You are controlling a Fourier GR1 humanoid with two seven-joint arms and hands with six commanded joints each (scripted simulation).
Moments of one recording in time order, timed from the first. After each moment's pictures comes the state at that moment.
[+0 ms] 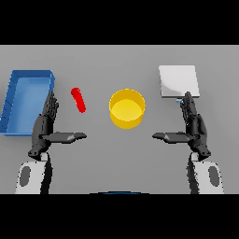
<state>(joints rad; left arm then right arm) 0.00 0.00 0.00 -1.57 0.00 0.00 0.00 0.00 0.00 0.00 -1.57 0.00 0.00 0.00</state>
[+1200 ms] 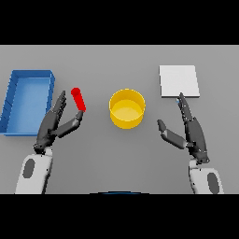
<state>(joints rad) -0.08 0.07 -0.07 -1.50 -0.14 -0.03 0.07 0.07 -0.06 0.12 -1.69 0.20 -0.02 -0.09</state>
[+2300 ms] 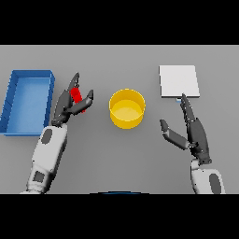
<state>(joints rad) -0.47 0.01 0.07 -0.93 -0.13 0.03 -0.18 0.08 -0.07 0.11 -1.70 0.18 -0.01 -0.08</state>
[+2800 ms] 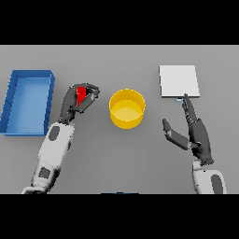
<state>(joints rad) -0.52 -0.01 0.05 -0.88 -0.20 0.13 -0.24 0.09 -0.07 0.10 -1.71 0.16 0.00 -0.08</state>
